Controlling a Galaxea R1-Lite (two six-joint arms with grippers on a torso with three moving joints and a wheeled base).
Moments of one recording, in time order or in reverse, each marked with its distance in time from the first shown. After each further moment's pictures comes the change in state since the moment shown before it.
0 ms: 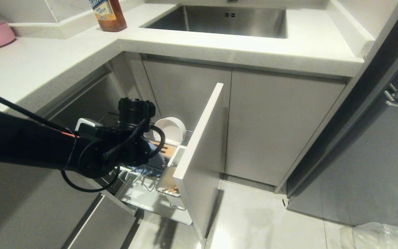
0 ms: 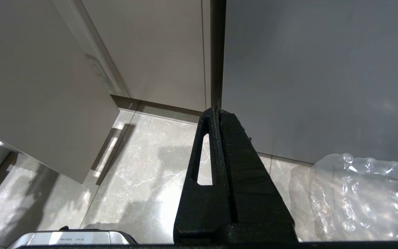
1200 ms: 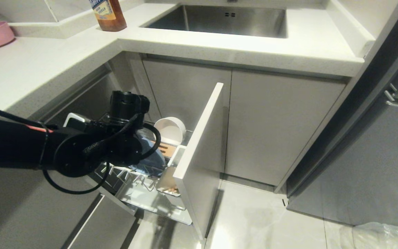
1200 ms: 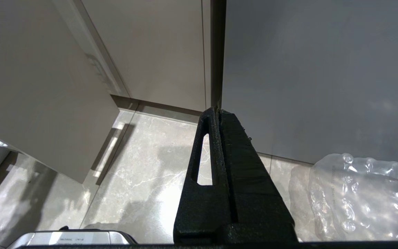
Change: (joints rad) left arm -0.034 -0.110 -0.001 0.162 -0.001 0.004; right arm 0.000 0.000 0.000 0.000 0.000 0.000
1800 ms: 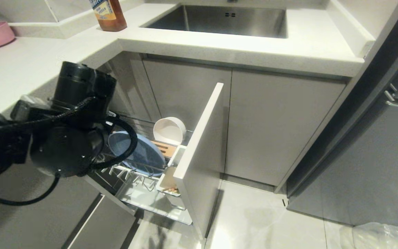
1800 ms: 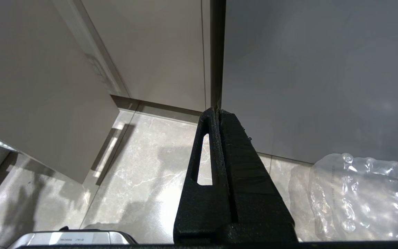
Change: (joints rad) left arm -0.122 -0.272 -0.040 0.398 0.000 0.001; right arm 0.000 0.000 0.000 0.000 0.000 0.000
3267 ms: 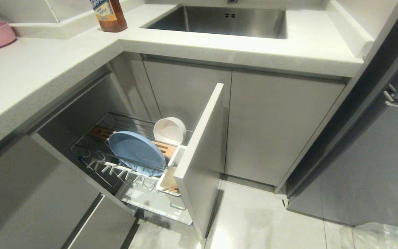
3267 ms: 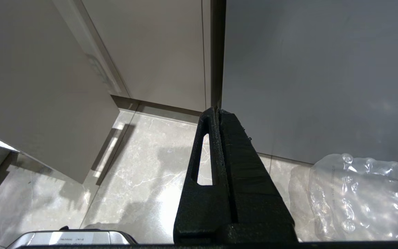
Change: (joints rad) left arm 0.485 -1.046 0.122 0.121 -0.882 1.145; right arm 0.000 0.000 0.000 0.000 0.000 0.000
